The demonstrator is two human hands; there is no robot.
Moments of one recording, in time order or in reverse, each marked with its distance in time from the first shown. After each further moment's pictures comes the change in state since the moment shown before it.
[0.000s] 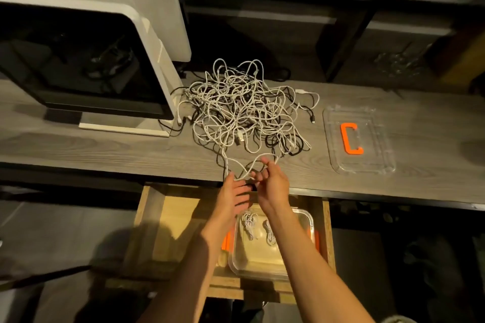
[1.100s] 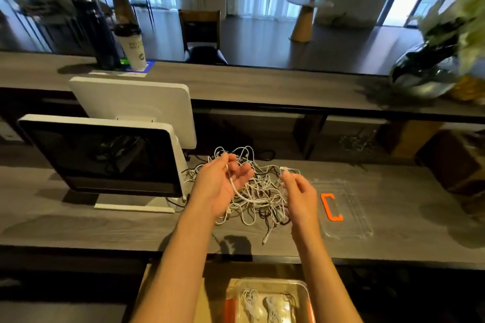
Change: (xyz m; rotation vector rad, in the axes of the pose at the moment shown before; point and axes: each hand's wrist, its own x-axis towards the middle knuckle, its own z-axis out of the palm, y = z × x) left_hand -0.163 0.210 0.022 -0.425 -0.351 0.377; right_hand -0.124 -0.139 0.070 -0.587 -0.025 -0.713
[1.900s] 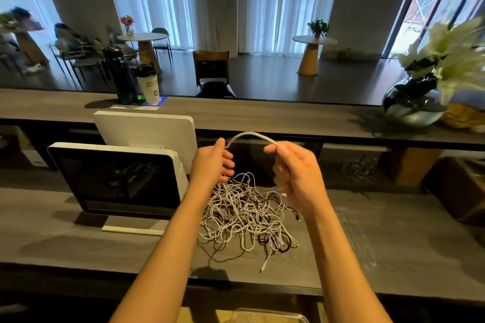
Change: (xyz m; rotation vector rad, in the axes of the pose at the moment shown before) left_hand 0.014 0.038 0.044 0.790 0.187 0.421; right_hand 0.016 -0.114 -0.026 0.380 -0.551 -0.281
